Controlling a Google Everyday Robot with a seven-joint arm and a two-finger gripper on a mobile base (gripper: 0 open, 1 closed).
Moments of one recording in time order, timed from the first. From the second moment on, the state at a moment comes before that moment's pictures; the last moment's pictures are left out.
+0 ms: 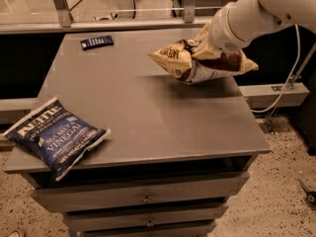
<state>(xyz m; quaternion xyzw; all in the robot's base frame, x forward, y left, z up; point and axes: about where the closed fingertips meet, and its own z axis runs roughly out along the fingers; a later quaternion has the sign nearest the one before) 0.641 -0.126 0.939 -0.63 0.67 -0.05 0.38</state>
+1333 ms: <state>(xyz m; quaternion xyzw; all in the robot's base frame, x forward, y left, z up) 0.598 -0.005 0.960 -0.69 0.54 -0.08 0.47</state>
